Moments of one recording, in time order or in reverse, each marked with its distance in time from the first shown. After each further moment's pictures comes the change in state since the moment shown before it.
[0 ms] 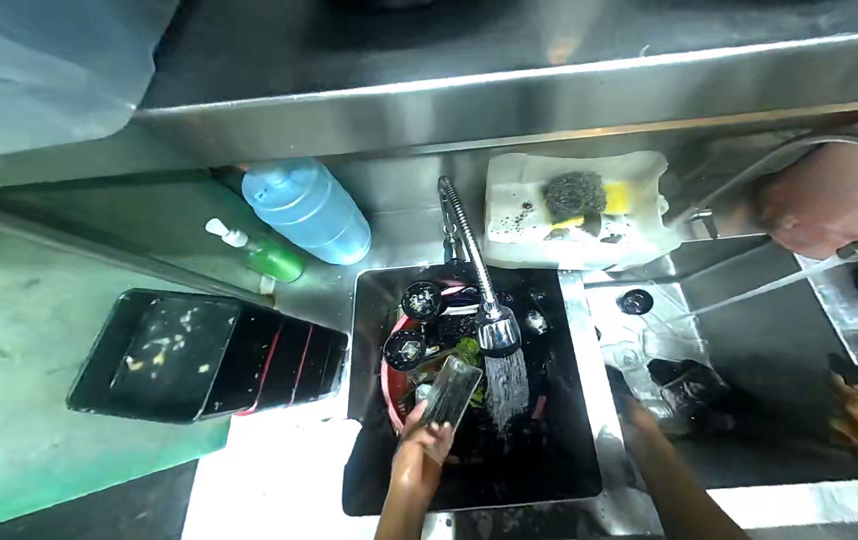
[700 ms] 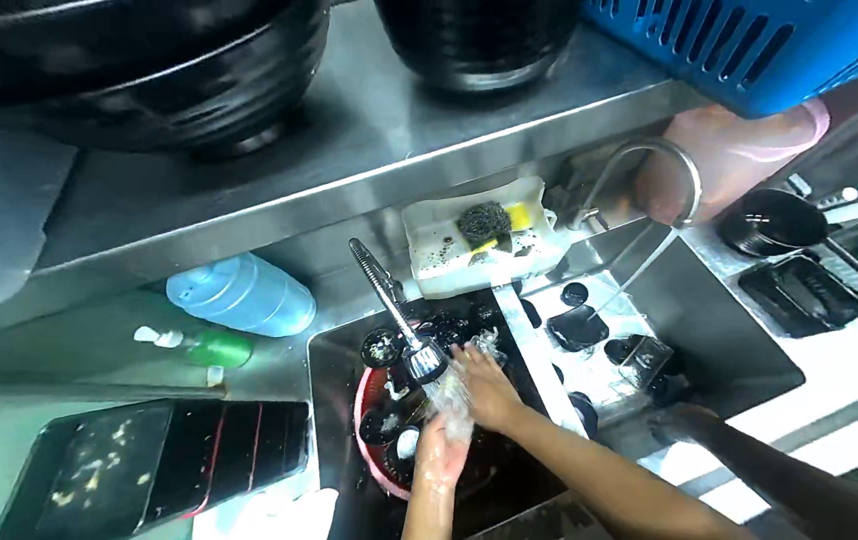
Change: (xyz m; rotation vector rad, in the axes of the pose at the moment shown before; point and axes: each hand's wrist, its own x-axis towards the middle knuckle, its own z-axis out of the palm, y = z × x) left_hand -0.019 -0.021 0.110 -0.056 -0.355 -0.020; right_hand -0.133 -0.046 0.127 -1.152 -0.553 -1.235
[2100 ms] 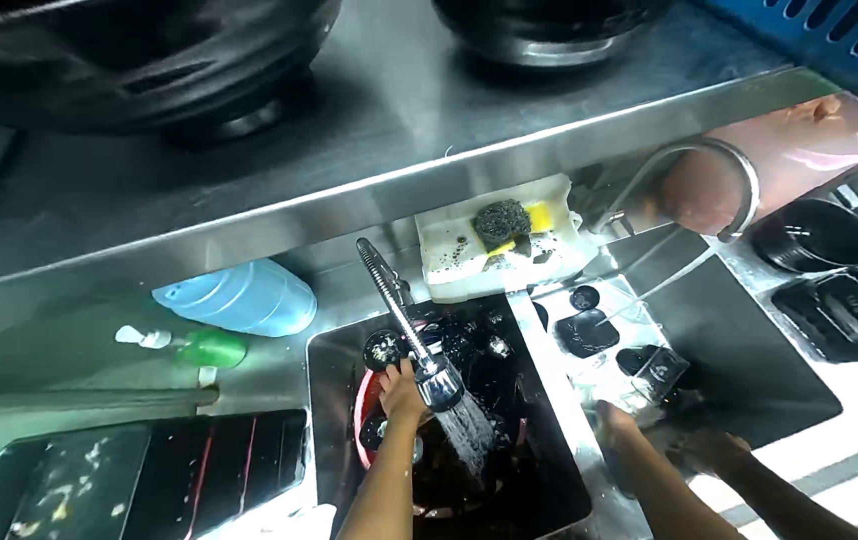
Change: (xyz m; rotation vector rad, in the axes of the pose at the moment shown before) left_hand 0.130 0.073 -0.014 2.234 0.287 0.024; right_hand -0.091 0.153 -0.001 1.160 0.602 1.279
